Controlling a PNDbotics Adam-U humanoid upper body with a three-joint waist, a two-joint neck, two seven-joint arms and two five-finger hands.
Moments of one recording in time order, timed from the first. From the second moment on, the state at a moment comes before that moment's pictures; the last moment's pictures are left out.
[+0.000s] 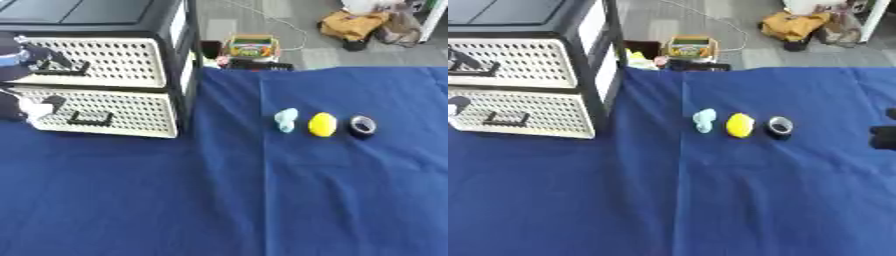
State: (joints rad) left arm -1.01 0.90 -0.24 -1.47 -0.68 -0.08 -0.65; right arm -0.21 -0.37 -0.20 -1.98 0.16 -0.16 -0.32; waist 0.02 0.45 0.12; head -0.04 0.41
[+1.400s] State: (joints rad) left arm -1.01 0.88 -0.26 -1.44 -0.76 -0.08 -0.64; right arm -0.21 -0.36 -0.19 -1.98 0.16 -0.16 -0.31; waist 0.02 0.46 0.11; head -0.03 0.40
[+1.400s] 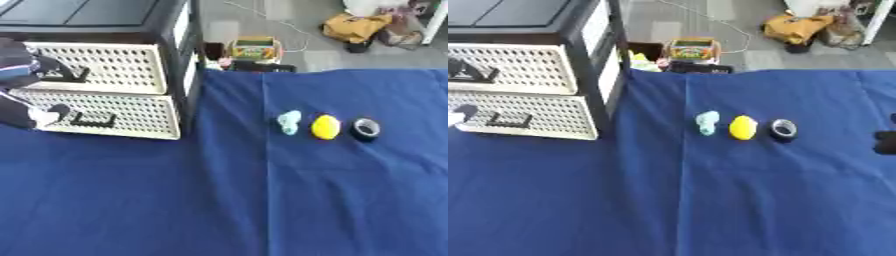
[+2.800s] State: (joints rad) left arm -0.94 0.90 -0.26 -1.50 -0.56 0.06 -0.63; right arm -0.21 -0.36 -0.19 -1.98 0.16 -0.17 -0.31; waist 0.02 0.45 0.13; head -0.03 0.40
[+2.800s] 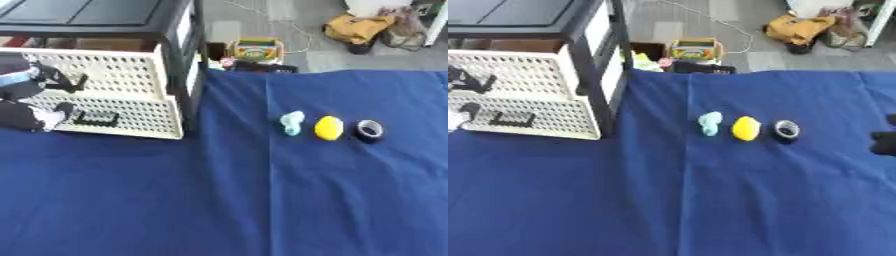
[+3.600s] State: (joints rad) left arm -0.84 0.98 -0.26 -1.64 -0.52 0.09 -0.62; right arm -0.22 -0.36 -0.20 -1.98 0.16 -0.17 -0.31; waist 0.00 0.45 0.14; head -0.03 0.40
